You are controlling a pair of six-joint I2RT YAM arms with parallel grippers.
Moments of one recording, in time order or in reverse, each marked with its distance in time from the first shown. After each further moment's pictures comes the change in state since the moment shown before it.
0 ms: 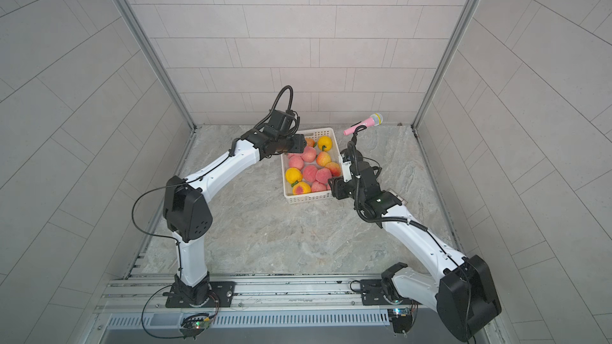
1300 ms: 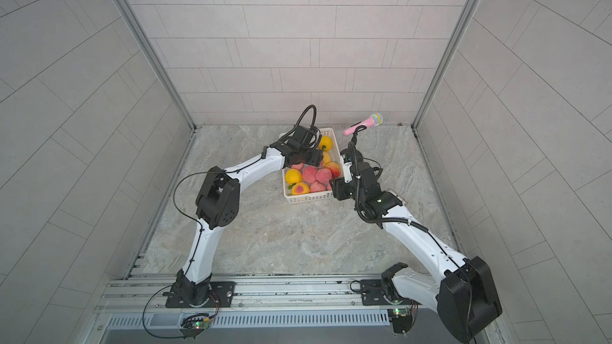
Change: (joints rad) left arm -0.069 0.242 0.045 0.154 -0.006 0.130; right arm 0.000 -0.004 0.000 -0.026 0.021 0.000
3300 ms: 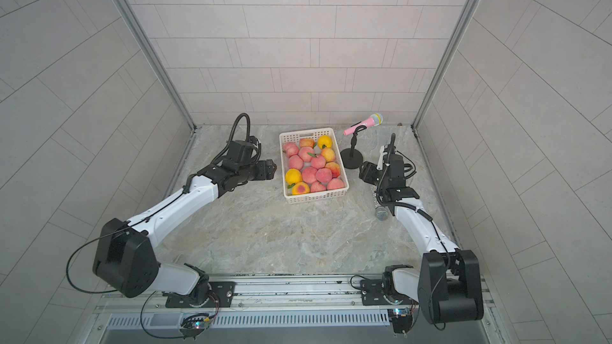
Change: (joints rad) left arm 0.216 -0.801 -0.813 0.048 0.026 -0.179; right arm -0.404 0.116 -0.038 0.212 -0.156 0.224
